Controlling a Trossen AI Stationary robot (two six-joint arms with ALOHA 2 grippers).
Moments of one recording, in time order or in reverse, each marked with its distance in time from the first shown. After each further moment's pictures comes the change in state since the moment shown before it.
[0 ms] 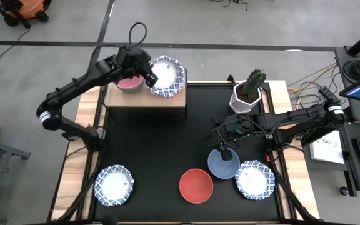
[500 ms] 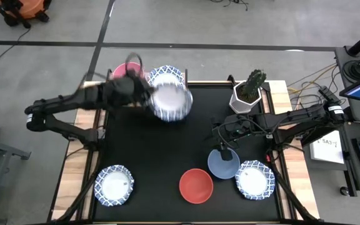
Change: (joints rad) left arm -0.429 -0.200 -0.103 0.050 -0.219 -0.038; right arm 0.000 0.000 0.000 0.000 0.000 0.013
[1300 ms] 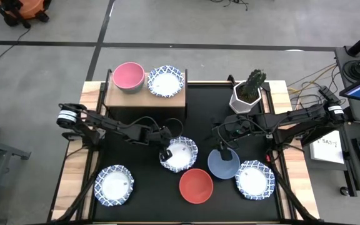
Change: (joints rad) left arm -0.280 0.447 -0.517 0.401 0.256 -0.588; right arm 0.000 0.001 0.002 -0.008 0.000 0.042
